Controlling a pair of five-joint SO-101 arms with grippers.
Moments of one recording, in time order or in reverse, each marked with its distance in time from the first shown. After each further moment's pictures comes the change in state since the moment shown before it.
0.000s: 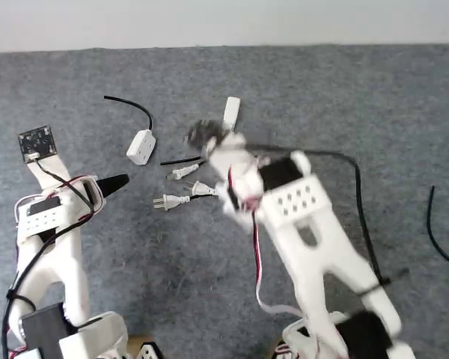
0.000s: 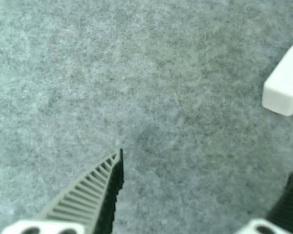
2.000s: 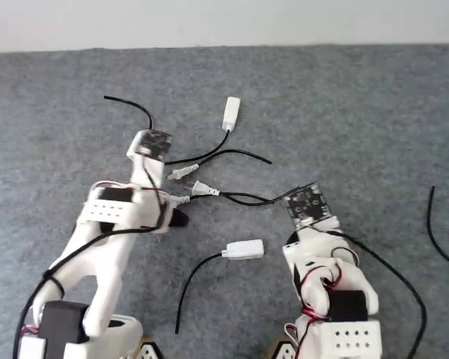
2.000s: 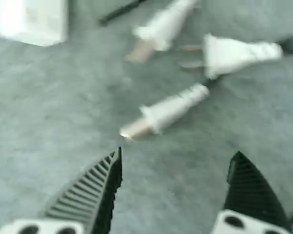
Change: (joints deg) left arm 29.4 0.5 -1.4 14.7 -15.2; right arm 24.9 -67.7 58.6 -16.4 -9.6
